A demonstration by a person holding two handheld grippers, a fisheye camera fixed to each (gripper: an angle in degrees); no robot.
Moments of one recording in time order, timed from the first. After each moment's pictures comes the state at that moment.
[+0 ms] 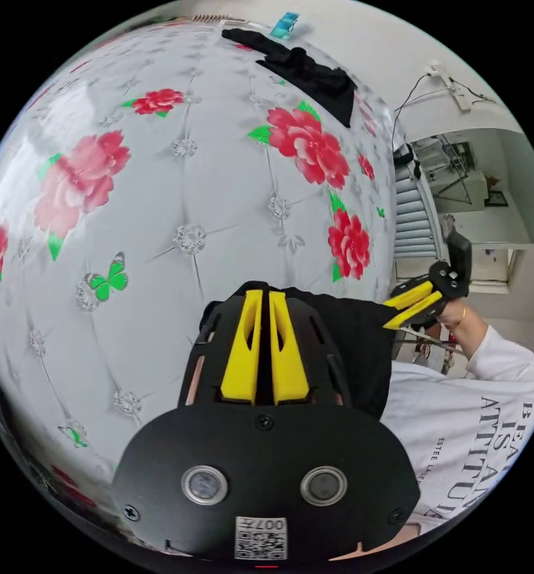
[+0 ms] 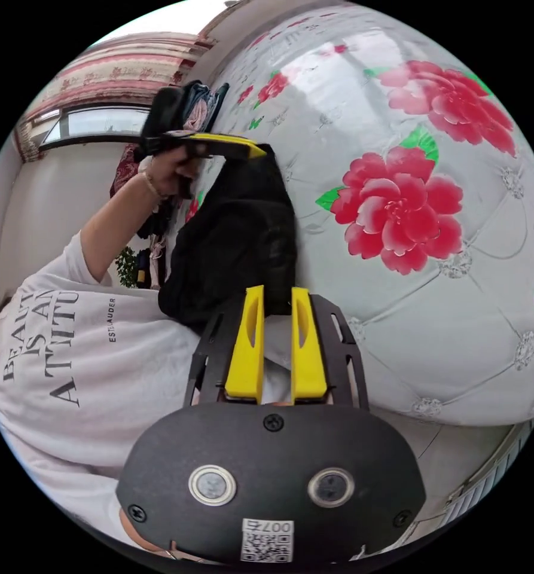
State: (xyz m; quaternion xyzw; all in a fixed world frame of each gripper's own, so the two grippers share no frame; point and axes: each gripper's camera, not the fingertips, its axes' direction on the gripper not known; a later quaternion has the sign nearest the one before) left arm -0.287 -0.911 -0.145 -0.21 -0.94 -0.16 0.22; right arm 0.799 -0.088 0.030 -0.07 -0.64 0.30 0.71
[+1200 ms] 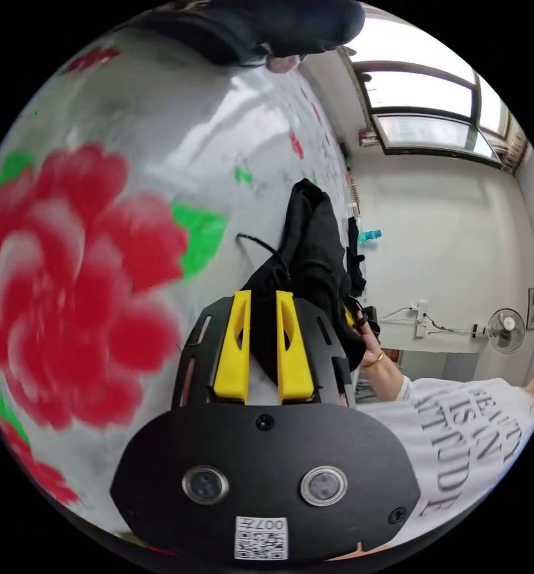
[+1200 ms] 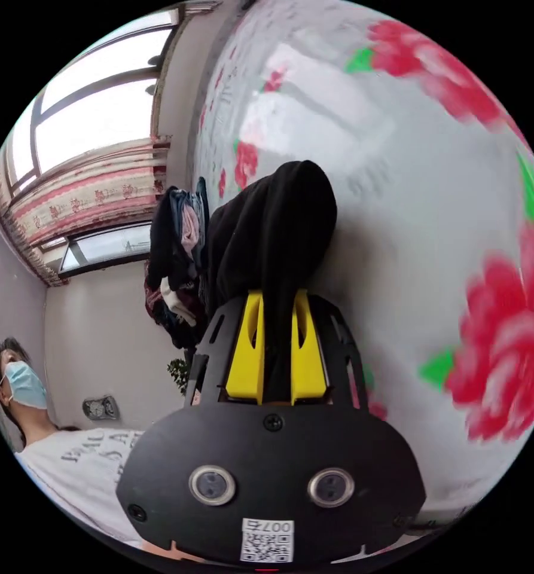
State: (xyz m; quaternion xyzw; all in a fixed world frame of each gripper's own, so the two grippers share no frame) left arm -0.036 -0.645 -0.107 0.30 -0.88 0.07 0.36; right arm 0.788 -0.214 0.144 -0.03 -0.64 0.53 0.55
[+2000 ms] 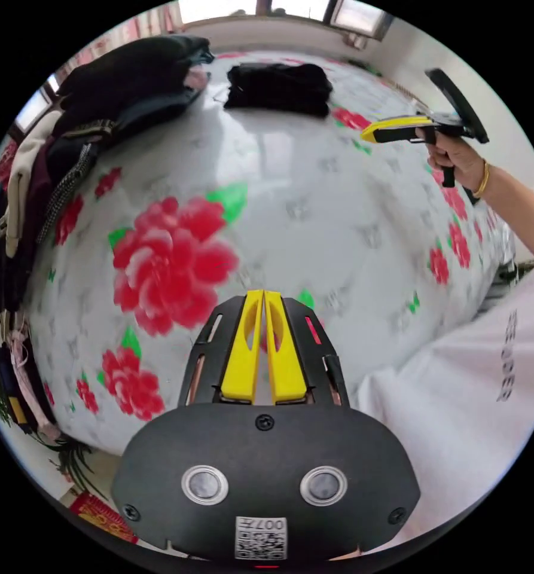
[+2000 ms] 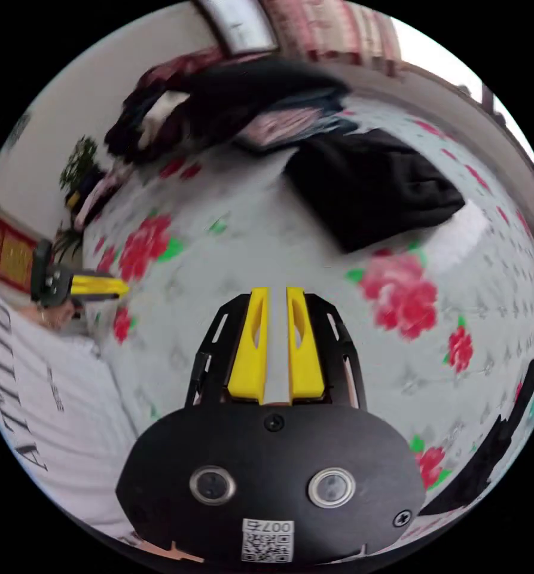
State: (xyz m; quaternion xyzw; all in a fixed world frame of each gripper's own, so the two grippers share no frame) left arm -0.183 -0.650 -0.064 0.11 -0.99 -0.04 -0.03; right arm 0.637 -0.480 0.022 0.03 -0.46 -0.05 0.89
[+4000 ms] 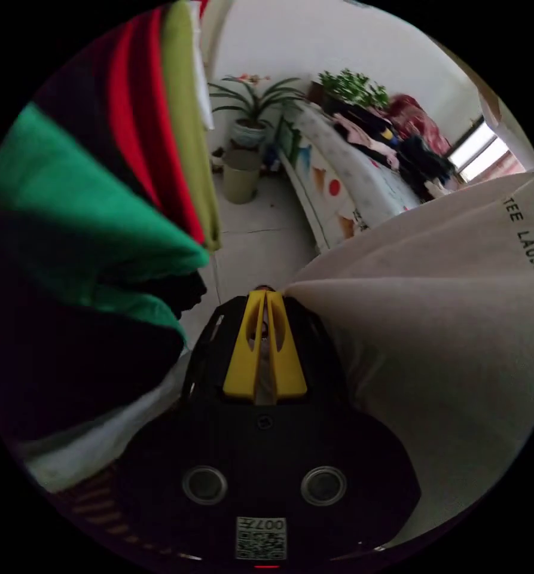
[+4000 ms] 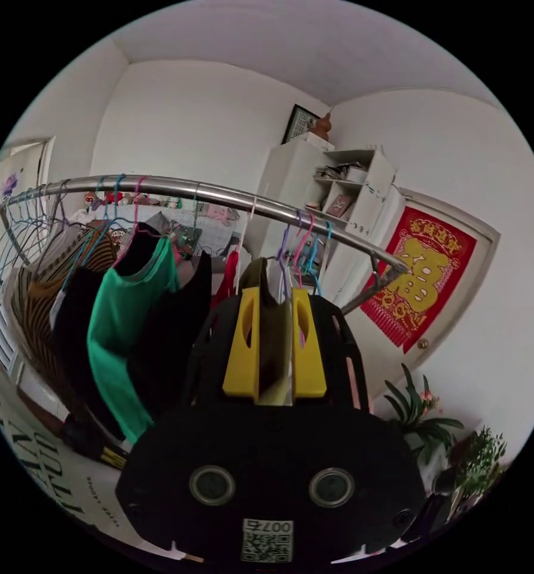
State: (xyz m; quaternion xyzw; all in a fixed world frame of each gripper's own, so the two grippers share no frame) left arm -0.490 -0.029 -0.055 0.77 -0.60 0.17 -0.14; right arm 0.162 -0.184 -0.707 0.54 -0.52 -0.60 0.26
